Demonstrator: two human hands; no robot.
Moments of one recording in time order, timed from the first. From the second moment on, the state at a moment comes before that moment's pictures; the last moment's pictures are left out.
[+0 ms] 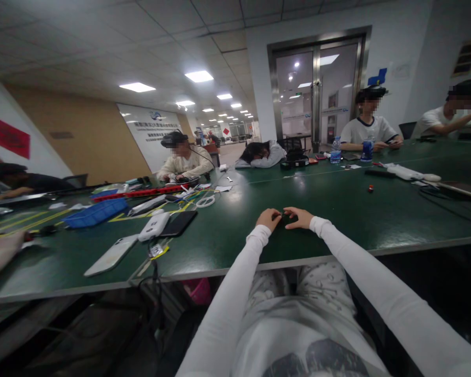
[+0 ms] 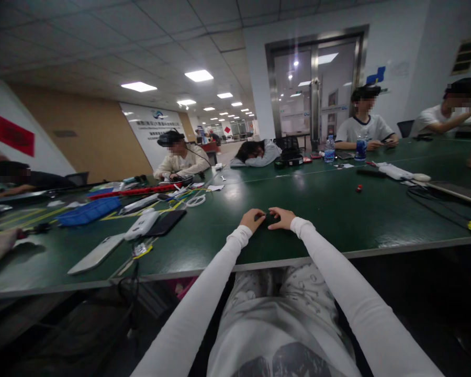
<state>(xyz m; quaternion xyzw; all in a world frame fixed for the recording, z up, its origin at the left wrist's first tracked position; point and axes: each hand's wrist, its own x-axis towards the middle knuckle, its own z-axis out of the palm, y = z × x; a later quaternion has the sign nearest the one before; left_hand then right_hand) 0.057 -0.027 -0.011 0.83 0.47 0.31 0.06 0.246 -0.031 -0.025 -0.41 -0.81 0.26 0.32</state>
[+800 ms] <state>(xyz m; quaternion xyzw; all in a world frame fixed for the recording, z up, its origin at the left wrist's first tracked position) 0.080 -0.024 -0.014 0.76 0.48 0.39 0.19 0.245 -0.030 -0.024 -0.42 -0.79 0.28 0.34</state>
